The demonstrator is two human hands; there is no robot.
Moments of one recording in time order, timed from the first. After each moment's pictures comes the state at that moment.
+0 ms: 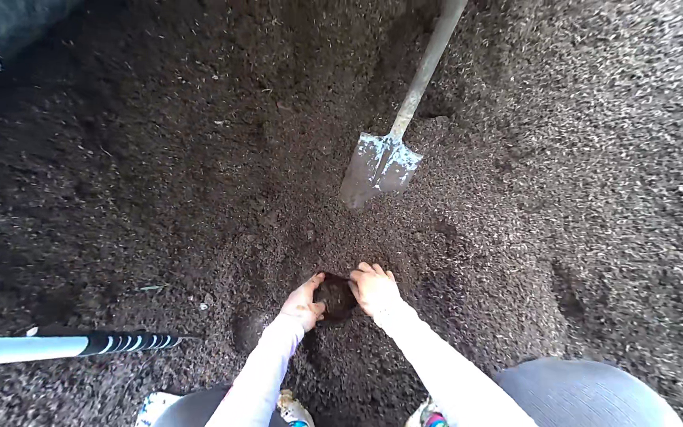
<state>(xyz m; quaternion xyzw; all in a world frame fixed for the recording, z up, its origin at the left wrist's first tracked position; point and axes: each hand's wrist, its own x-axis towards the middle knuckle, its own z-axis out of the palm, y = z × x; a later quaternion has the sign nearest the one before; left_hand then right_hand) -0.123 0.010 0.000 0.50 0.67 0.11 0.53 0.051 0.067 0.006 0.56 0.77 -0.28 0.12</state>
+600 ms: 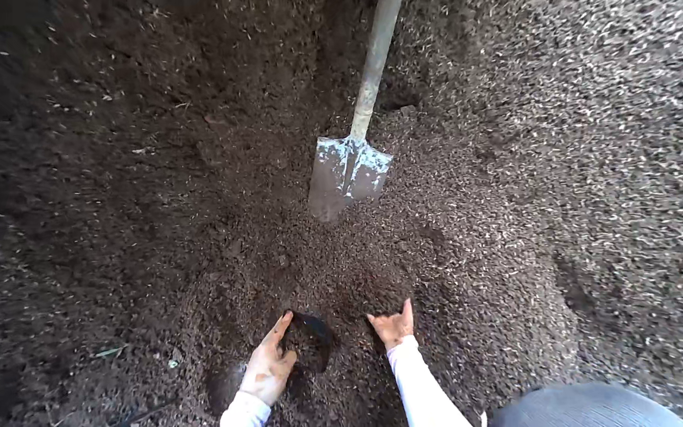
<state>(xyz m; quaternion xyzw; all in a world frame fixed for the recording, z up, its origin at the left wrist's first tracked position) -0.123 0.018 -0.021 0.48 0.72 0.12 0.49 0.125 0.082 -0.178 0.49 -0.16 -0.62 -0.59</state>
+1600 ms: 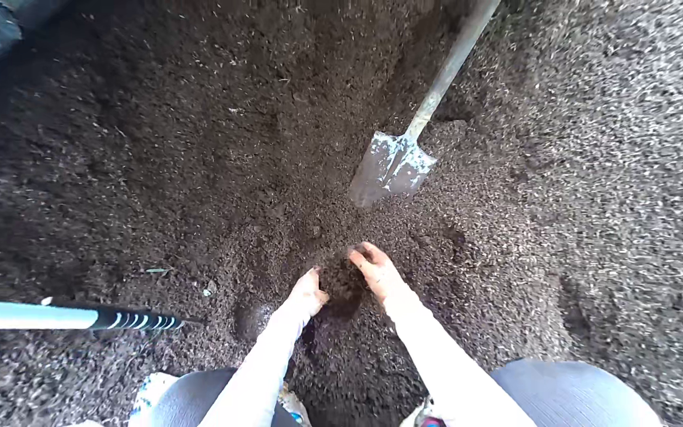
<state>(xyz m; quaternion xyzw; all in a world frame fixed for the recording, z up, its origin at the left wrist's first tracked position) -0.122 0.015 -0.009 0.53 0.69 0.12 0.47 0.043 0.071 0.025 0.57 0.59 -0.53 -0.21</state>
